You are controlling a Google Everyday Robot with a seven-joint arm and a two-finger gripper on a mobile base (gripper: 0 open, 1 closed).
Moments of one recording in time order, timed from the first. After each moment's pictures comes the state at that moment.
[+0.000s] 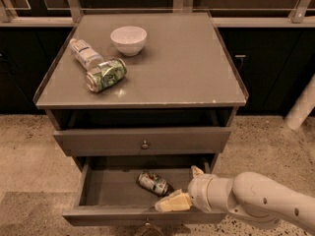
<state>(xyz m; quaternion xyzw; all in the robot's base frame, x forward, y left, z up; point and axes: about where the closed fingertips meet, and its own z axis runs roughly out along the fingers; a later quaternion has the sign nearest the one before) 0.435 -0.076 0.581 -0.30 0.85 0.25 0.36</state>
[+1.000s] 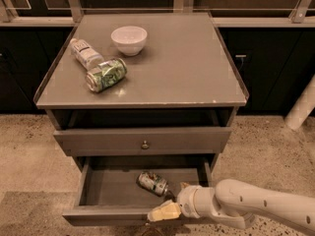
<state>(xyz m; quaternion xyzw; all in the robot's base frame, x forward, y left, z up) 0.433 -0.048 0.482 -0.28 0.86 0.30 0.29</state>
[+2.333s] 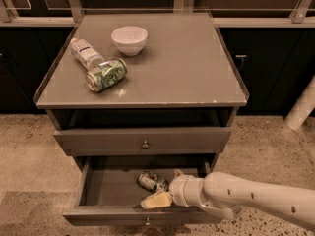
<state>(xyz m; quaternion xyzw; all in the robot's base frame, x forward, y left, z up) 0.476 -0.030 0.491 -0.30 0.85 0.26 0.34</state>
